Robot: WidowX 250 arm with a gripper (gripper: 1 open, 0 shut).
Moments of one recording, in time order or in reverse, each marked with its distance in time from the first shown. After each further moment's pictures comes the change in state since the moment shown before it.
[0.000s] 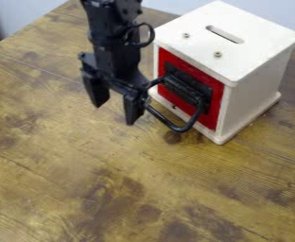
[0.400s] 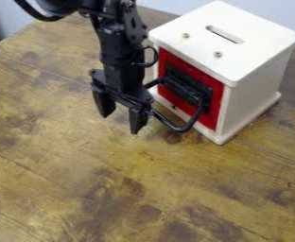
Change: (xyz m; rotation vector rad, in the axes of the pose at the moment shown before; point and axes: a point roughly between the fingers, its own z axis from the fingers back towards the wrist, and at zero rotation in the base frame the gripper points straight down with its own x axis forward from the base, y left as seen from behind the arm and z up) arm 0.023 0.010 -0.038 0.023 -0.007 0.037
